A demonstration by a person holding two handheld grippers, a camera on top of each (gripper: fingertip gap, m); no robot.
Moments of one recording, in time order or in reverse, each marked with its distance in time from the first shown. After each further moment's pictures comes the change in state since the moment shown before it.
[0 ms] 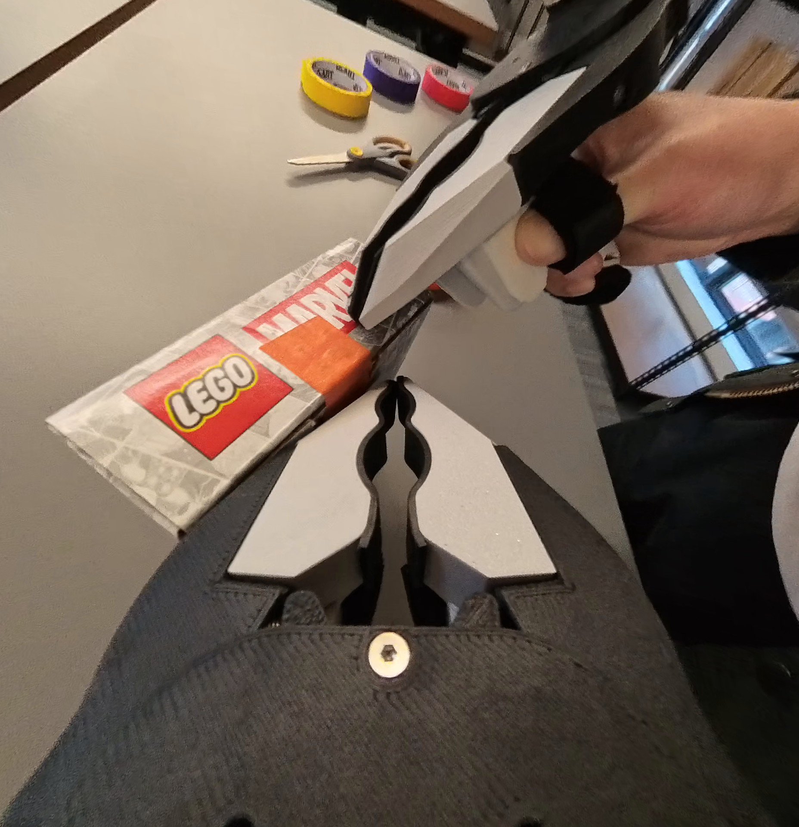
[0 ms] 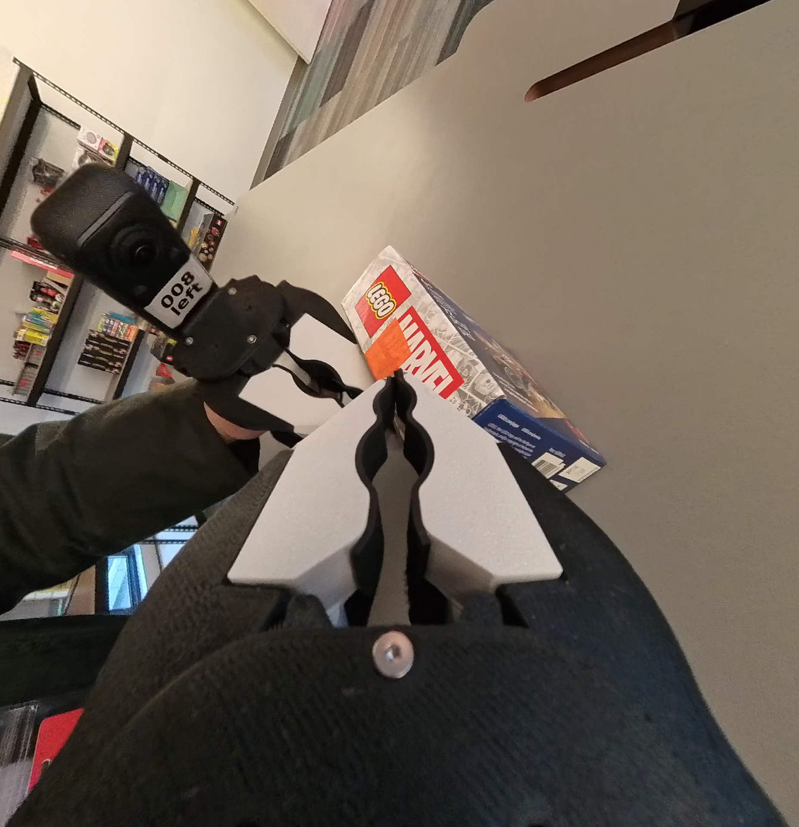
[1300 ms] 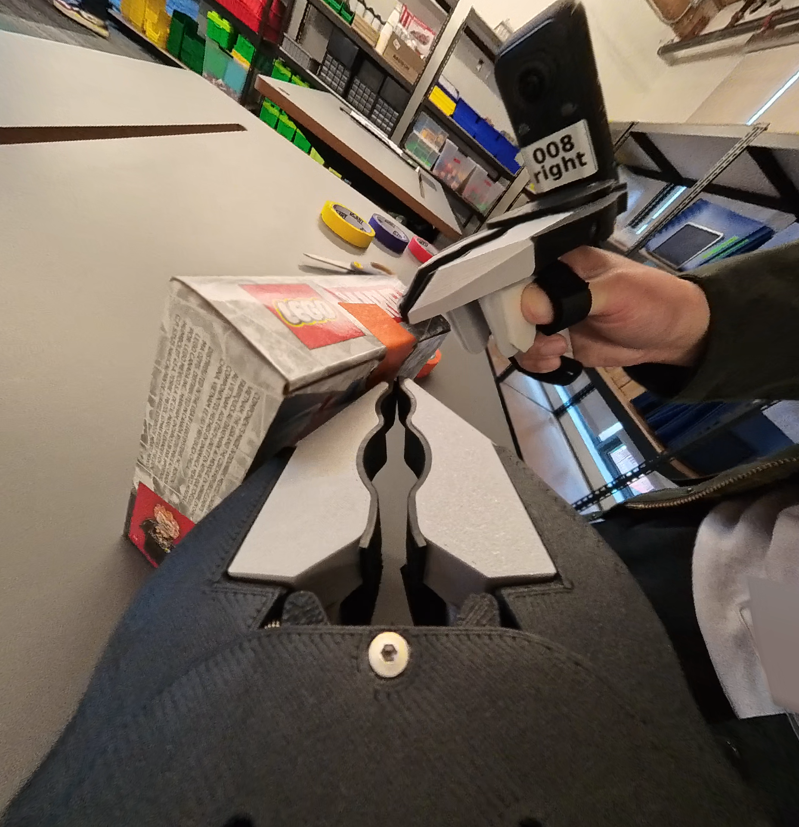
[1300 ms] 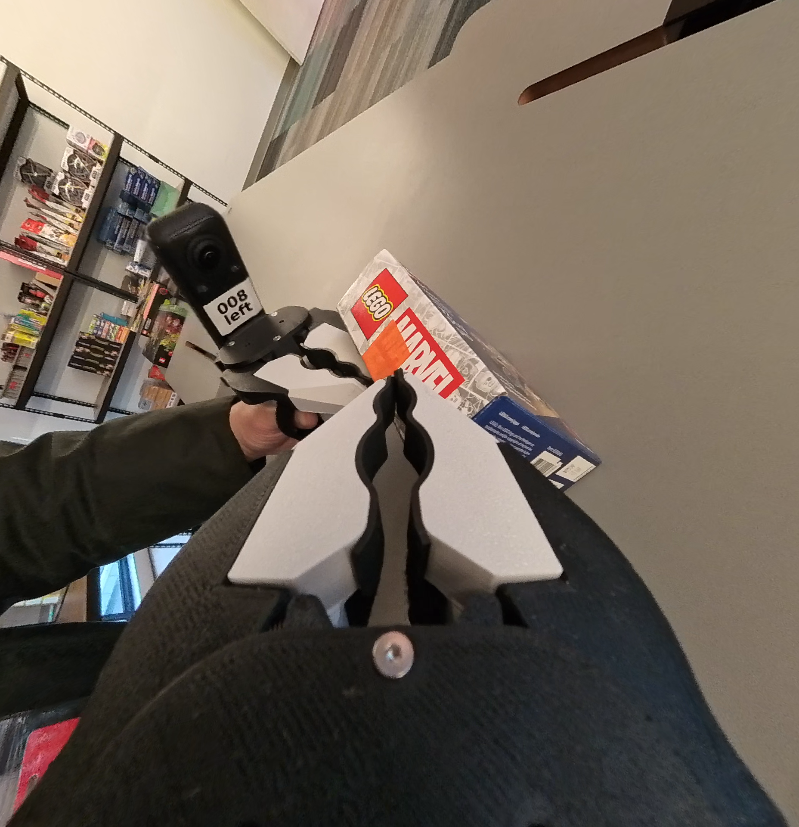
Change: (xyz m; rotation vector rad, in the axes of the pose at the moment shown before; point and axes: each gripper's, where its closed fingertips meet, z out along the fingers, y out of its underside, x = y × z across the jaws) left arm -0.013 -0.007 -0.019 0.339 0.073 -0.264; right arm 0.001 -0.002 0.000 0.002 0.016 -0.003
